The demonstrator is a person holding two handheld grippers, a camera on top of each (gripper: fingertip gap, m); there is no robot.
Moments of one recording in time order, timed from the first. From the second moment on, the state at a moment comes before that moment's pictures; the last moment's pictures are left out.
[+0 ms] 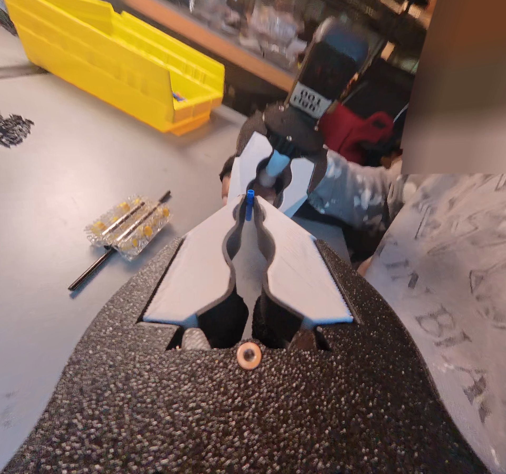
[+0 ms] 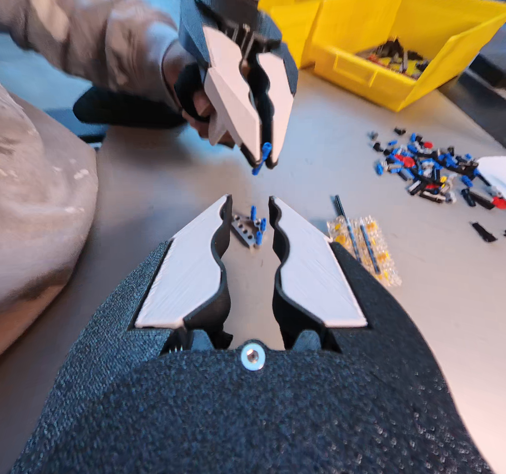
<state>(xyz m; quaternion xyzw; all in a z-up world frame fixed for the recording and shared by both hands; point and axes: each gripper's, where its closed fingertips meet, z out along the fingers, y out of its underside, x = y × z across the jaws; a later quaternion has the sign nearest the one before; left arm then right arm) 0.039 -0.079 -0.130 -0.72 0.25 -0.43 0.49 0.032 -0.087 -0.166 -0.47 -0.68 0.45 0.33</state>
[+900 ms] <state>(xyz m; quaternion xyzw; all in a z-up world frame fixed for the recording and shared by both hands) 0.036 -0.100 -0.167 -0.78 0.38 -0.26 0.42 0.029 -0.097 -0.171 -0.44 -0.71 0.42 0.36</state>
